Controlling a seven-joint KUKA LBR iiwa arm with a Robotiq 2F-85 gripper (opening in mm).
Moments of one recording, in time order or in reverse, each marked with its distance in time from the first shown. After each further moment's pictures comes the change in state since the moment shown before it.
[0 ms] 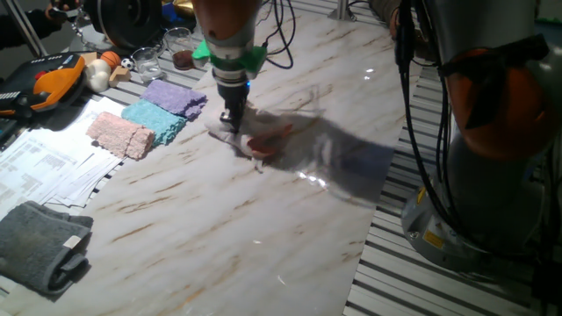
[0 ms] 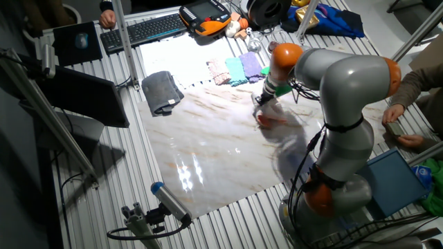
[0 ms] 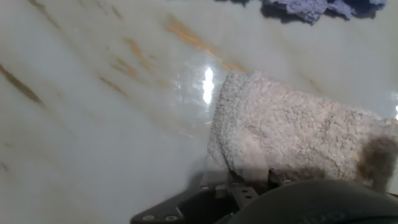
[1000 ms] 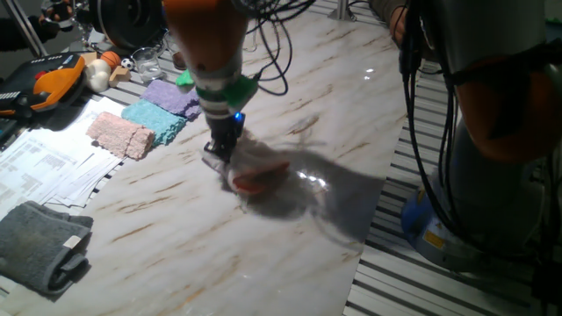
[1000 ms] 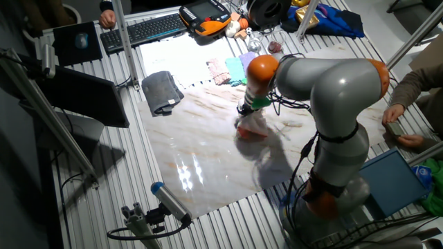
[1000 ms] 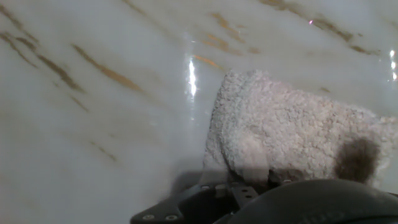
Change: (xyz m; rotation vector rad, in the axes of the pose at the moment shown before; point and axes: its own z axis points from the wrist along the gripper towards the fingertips) arm 0.025 0.082 -0.006 0.047 0.012 0.145
